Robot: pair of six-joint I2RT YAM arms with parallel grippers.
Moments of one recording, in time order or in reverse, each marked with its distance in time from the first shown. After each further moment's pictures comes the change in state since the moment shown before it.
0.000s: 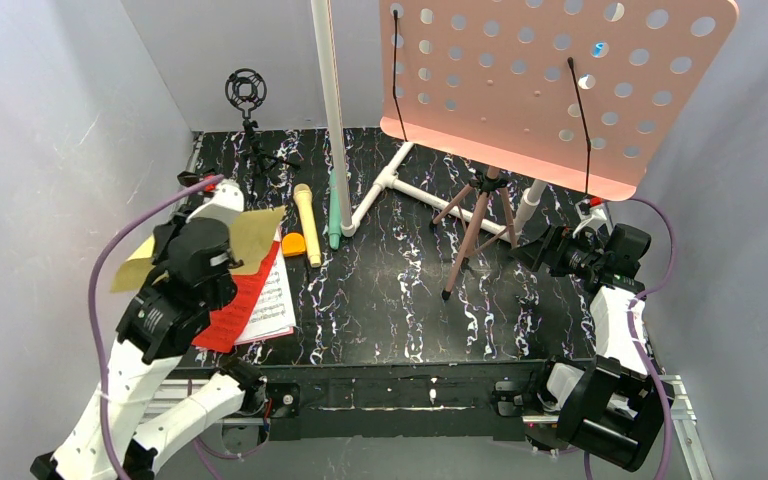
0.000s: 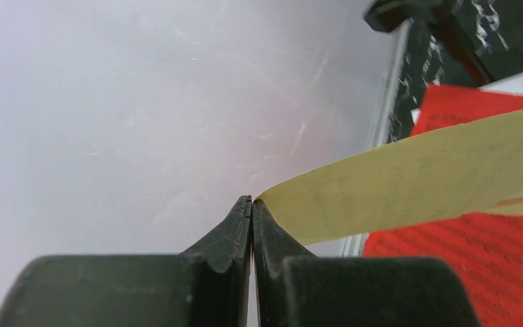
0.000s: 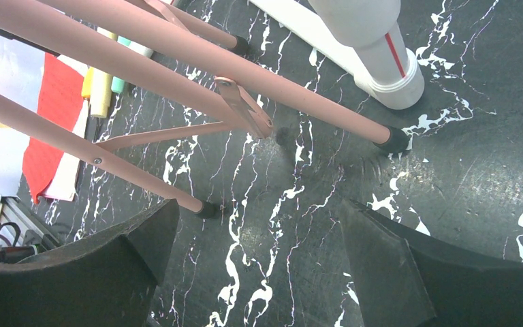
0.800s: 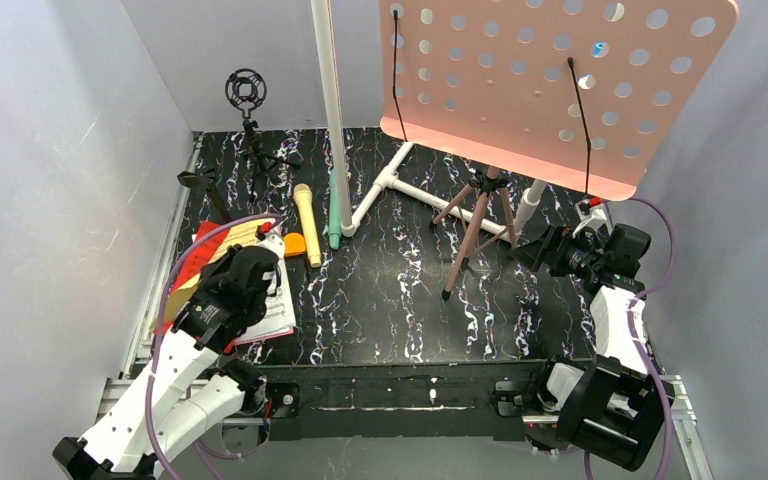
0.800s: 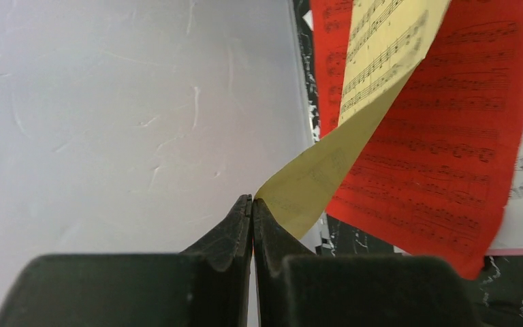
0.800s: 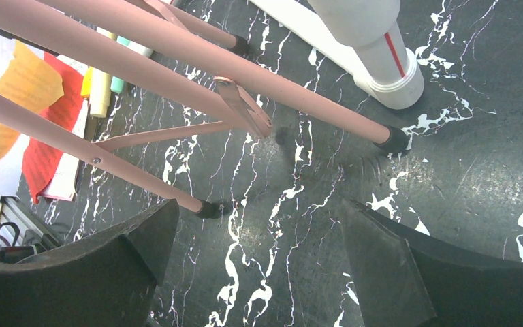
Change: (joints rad) left arm 0.030 -0.060 -0.440 0.089 0.139 0.070; right arm 0.000 0.002 0.000 0.000 0.000 -0.002
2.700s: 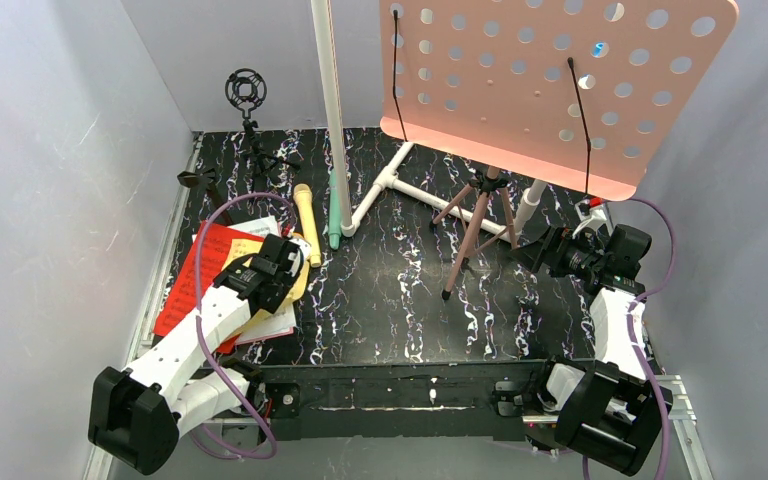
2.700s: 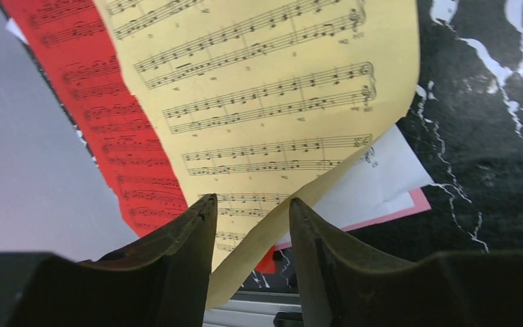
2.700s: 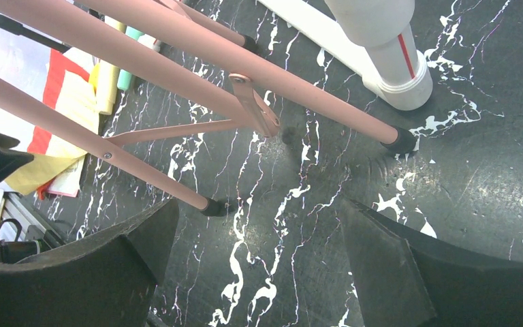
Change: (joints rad) left arm 0.108 0.309 -0.068 0.053 0.540 -0.325; right arm 0.000 -0.023 0.000 -0.016 -0.015 -0.004
